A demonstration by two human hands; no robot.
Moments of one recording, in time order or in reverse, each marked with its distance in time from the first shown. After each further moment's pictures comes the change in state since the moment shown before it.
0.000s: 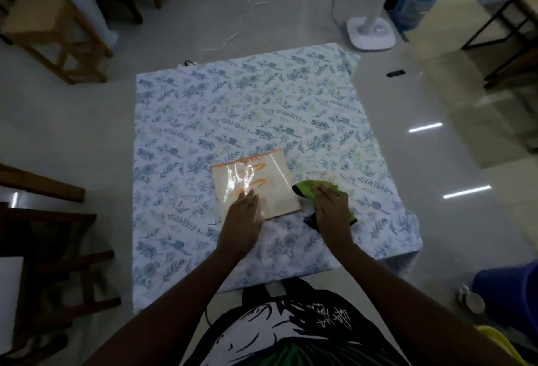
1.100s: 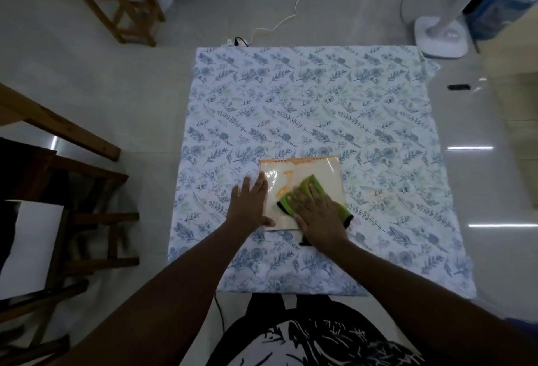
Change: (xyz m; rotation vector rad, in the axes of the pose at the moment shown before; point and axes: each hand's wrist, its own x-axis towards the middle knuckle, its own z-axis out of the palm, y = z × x) left_hand 0.018 -0.075 -0.049 0.167 -0.285 -0.228; right_hand 0.029 -0.080 0.079 -0.119 -0.638 -0.338
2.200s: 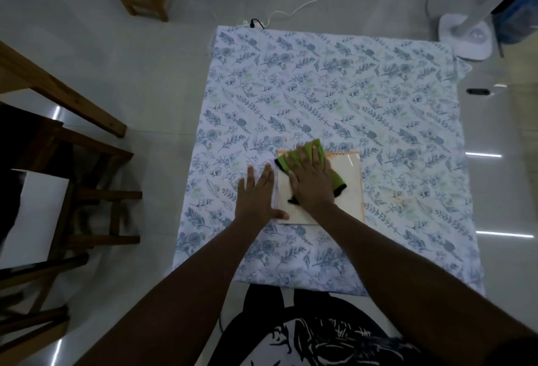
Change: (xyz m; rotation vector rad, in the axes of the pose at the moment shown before) left_hand 0.000 -0.015 0.017 -0.162 0.063 -0.112; right_hand 0.091 -0.039 -0.010 0.031 0.075 0.123
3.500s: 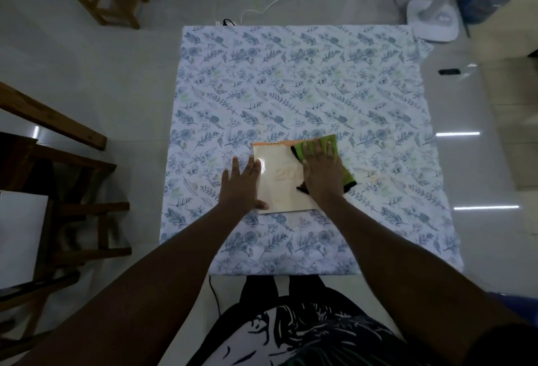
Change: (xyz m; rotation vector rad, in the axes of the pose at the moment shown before) left_hand -0.002 0.019 -0.021 0.138 -0.074 0.073; right_hand -0.030 0.069 -0.014 0.014 0.037 0.231
